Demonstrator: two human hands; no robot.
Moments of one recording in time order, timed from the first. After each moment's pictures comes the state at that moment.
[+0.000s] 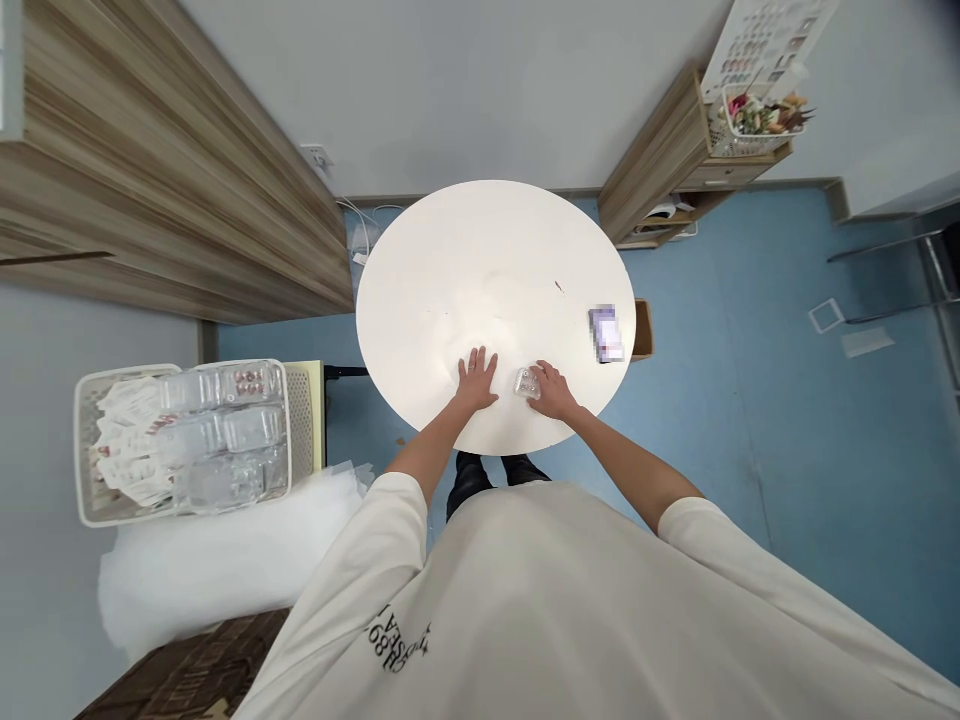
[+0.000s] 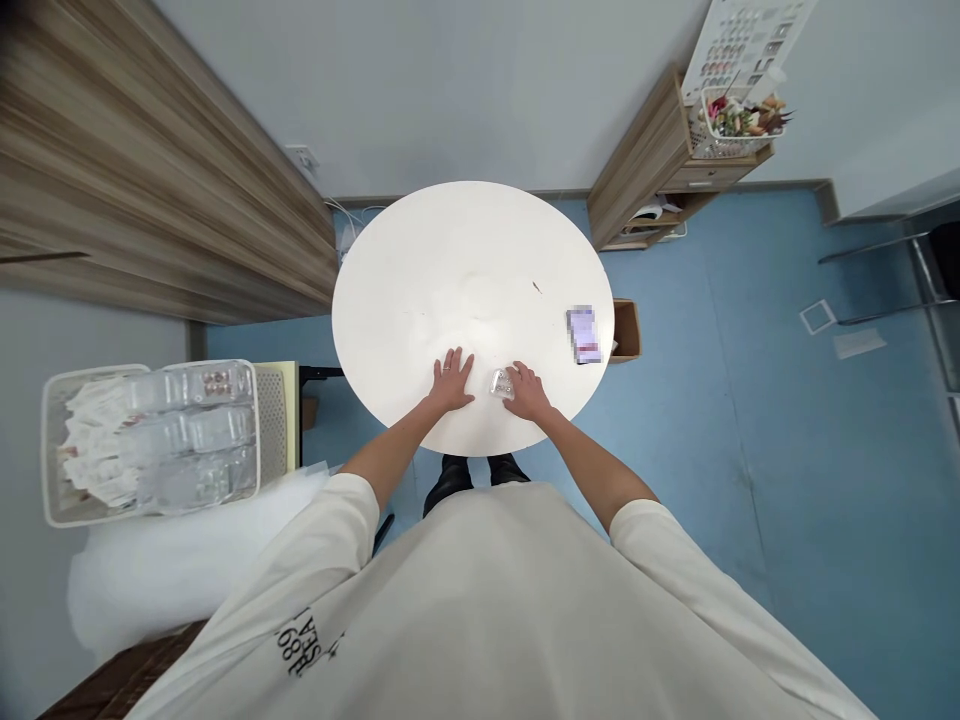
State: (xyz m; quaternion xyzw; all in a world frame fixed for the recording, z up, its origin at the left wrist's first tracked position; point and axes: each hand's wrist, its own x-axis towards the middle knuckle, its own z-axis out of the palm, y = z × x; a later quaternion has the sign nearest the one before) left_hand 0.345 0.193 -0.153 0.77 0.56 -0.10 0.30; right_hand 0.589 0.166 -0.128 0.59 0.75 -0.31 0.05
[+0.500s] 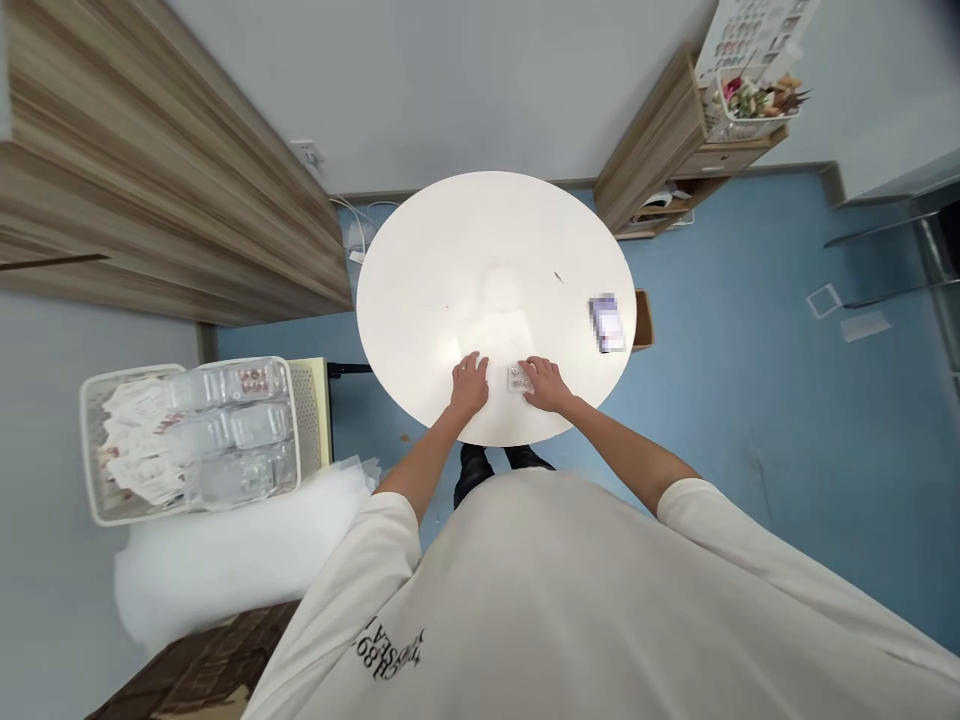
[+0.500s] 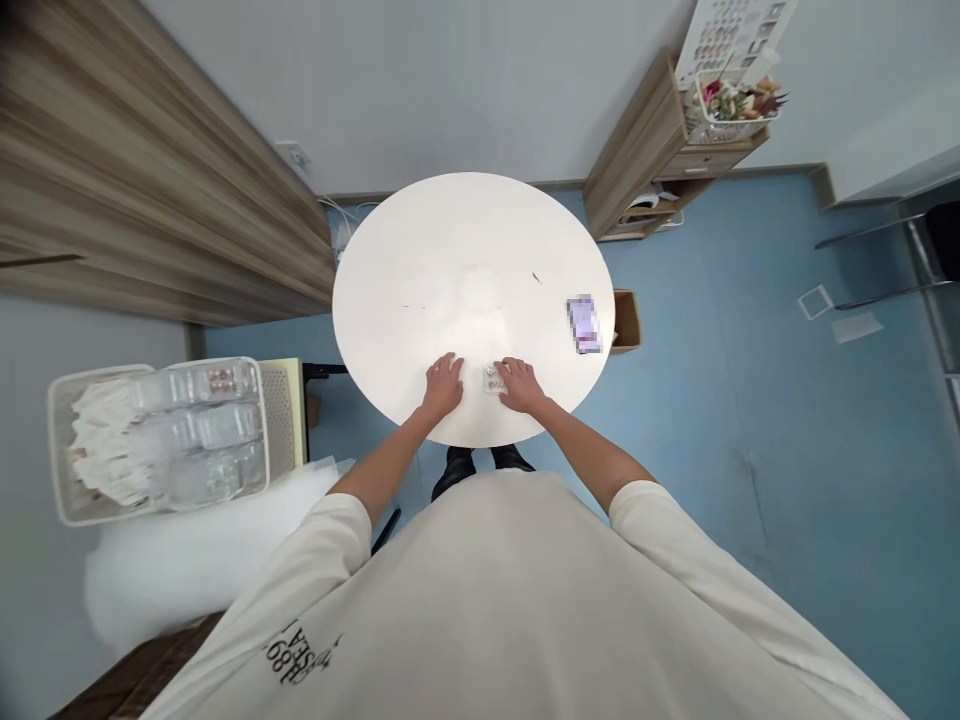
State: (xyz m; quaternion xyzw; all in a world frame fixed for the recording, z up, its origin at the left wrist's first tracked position) left_hand 0.327 0.158 -0.131 0.76 0.60 0.02 0.26; right_hand 0.570 0.163 -0.122 0.52 0.81 -0.26 0.07
